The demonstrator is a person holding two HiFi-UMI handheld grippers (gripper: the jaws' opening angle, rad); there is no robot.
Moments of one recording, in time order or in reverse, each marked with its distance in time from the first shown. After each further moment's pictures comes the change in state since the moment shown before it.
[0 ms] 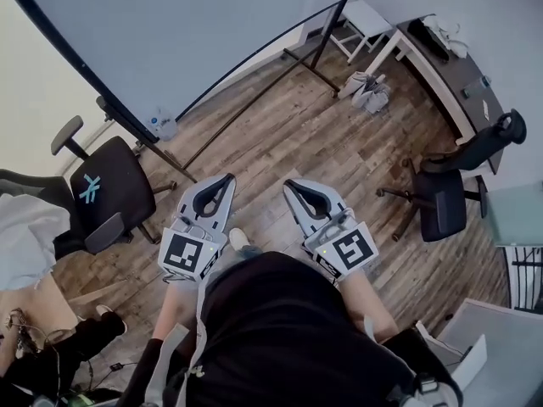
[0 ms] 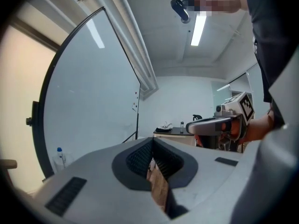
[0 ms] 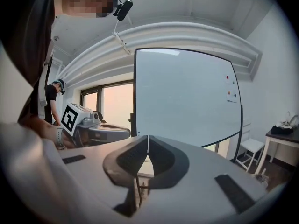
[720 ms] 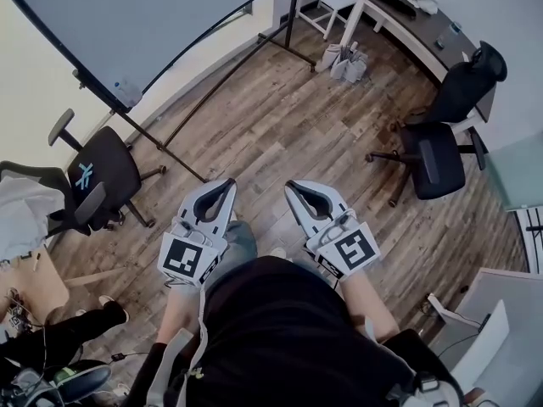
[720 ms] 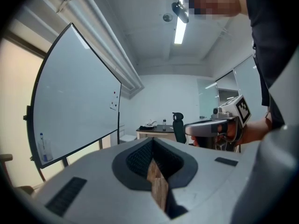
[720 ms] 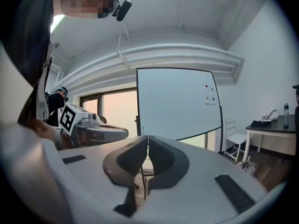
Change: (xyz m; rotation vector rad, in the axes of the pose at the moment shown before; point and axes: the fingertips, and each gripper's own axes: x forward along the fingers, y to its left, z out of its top) left arm -0.055 -0.248 -0.005 0.045 0.032 -0.093; right arm -0.248 0.045 -0.040 0.059 -0.060 -0.078
